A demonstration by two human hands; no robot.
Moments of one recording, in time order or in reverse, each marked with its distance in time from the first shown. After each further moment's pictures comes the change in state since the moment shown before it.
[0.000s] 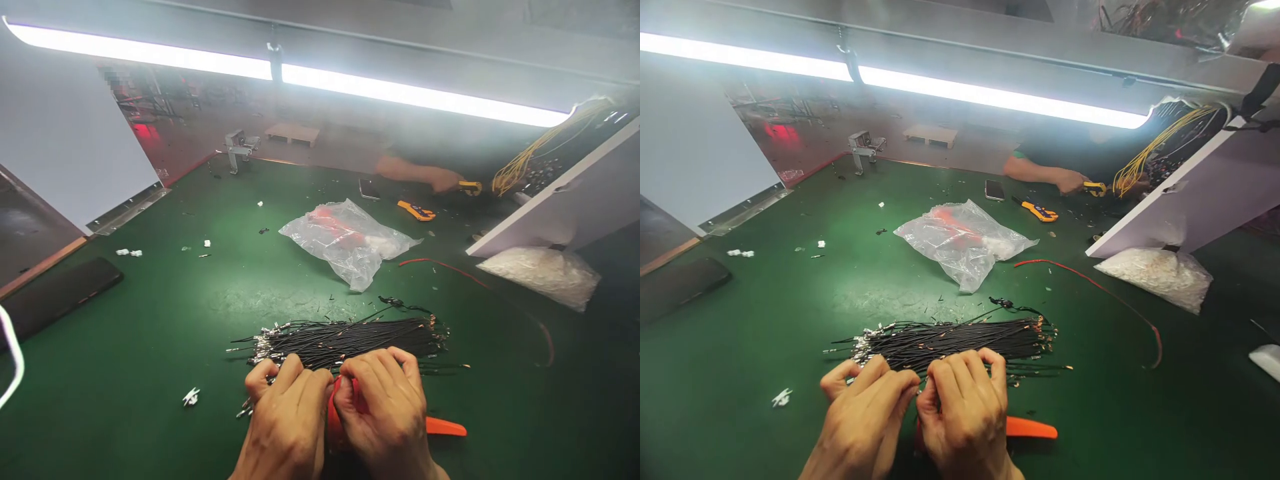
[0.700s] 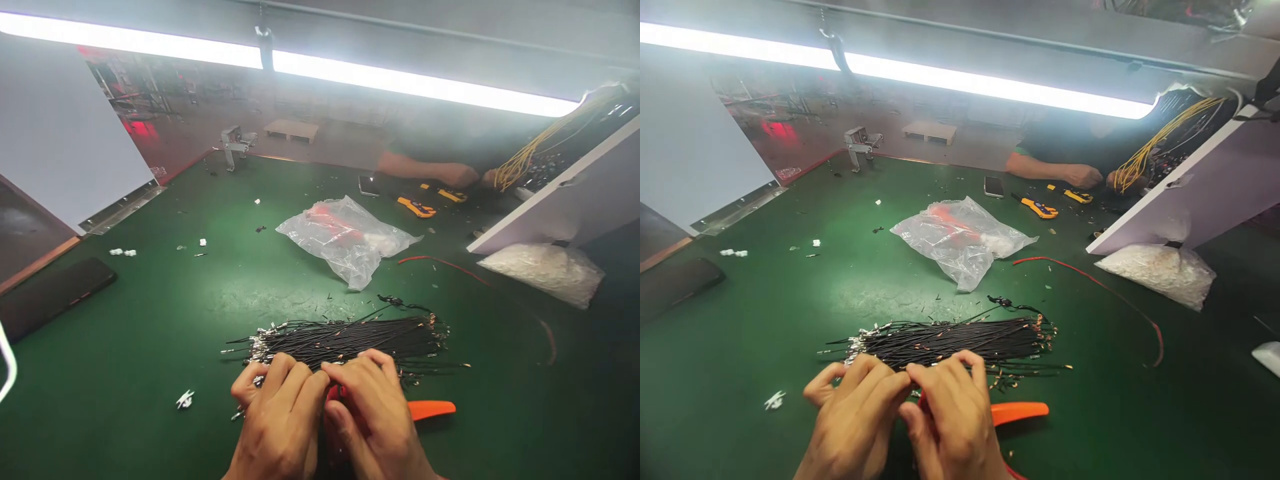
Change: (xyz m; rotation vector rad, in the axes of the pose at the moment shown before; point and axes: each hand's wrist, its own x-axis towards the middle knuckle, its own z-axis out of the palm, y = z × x) left_hand 0.005 0.000 -0.004 0.037 0.020 -0.017; right_hand -0.006 0.010 -0.011 0.308 -0.275 -0.092
